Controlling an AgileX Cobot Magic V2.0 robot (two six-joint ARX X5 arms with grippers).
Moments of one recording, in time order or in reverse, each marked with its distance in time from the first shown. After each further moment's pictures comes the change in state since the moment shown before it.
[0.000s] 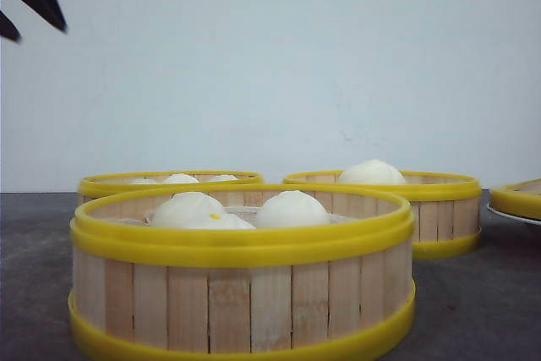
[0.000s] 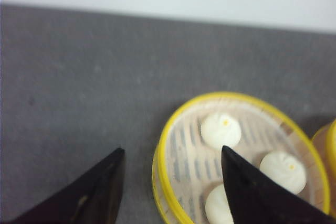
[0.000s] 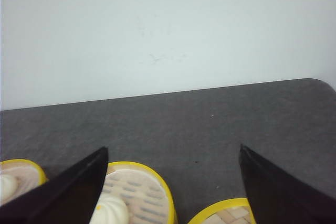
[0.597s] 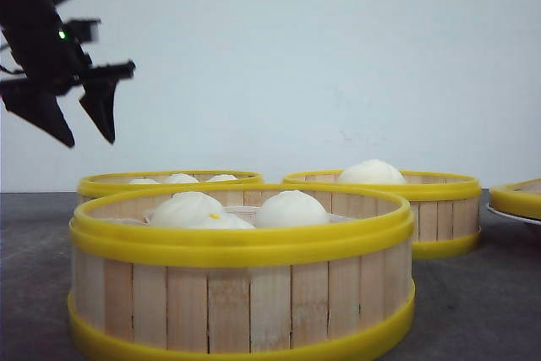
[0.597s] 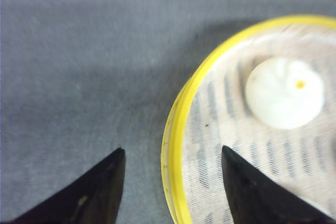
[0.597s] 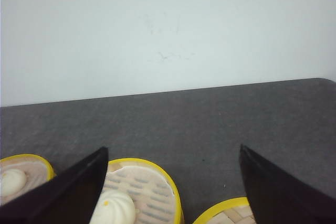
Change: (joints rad) left arm -0.006 0.583 0.371 -0.216 -0.001 0.055; right arm 0.015 -0.001 0.000 -0.008 0.000 0.000
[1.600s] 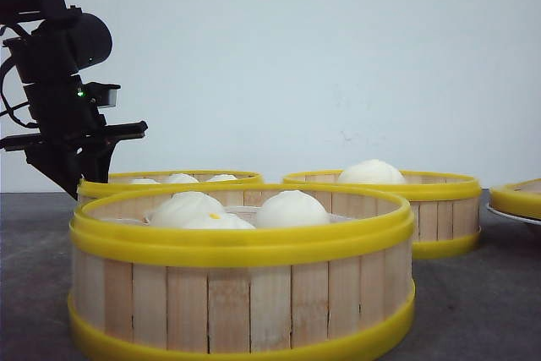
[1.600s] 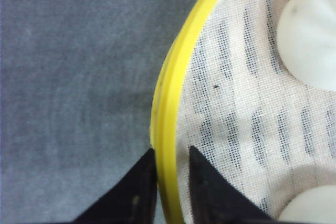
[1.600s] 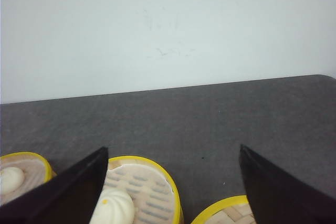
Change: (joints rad) left arm -0.018 0.107 0.008 -0.049 -0.011 0.001; right arm 0.001 0.013 0.000 0.005 0.001 -0.001
